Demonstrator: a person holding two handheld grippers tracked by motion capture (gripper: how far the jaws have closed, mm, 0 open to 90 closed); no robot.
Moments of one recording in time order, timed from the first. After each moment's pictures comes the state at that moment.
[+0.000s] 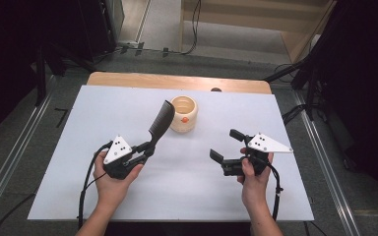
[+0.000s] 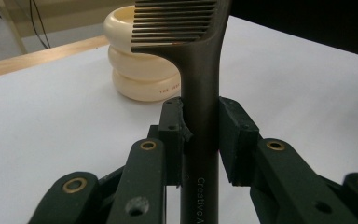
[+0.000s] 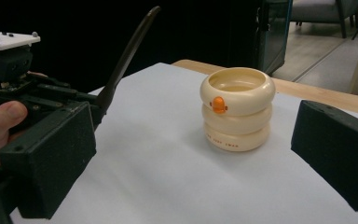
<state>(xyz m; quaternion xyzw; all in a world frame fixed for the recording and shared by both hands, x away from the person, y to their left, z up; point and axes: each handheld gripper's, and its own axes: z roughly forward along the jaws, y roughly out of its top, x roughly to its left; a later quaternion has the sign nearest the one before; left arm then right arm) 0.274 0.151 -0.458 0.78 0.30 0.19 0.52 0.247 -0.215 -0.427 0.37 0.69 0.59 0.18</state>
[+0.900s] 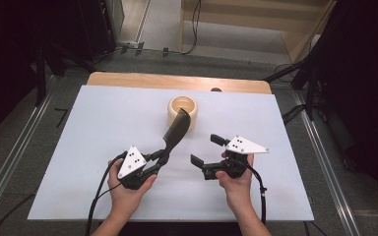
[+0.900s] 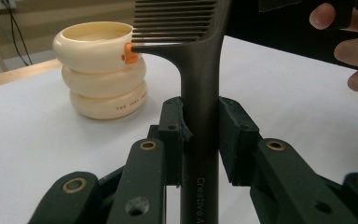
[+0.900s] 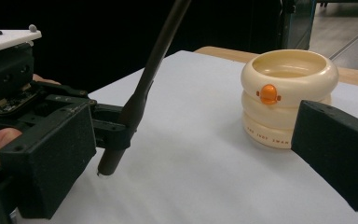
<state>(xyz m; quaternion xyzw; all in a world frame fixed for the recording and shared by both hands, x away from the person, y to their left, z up) 0.251 0.119 -0.466 0.77 0.27 0.19 0.54 0.249 -0.171 -0.438 0.37 0.71 0.59 0.15</state>
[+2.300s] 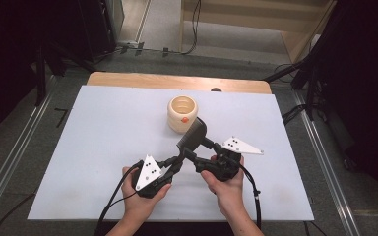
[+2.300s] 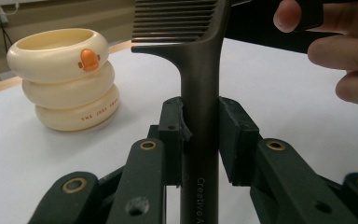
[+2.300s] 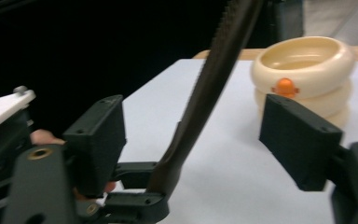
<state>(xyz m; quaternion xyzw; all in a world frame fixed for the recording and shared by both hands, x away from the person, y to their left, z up) 0.231 0.084 -0.476 0.78 0.25 0.21 0.54 0.244 -0.151 -0.437 0.44 0.65 0.60 0.11</state>
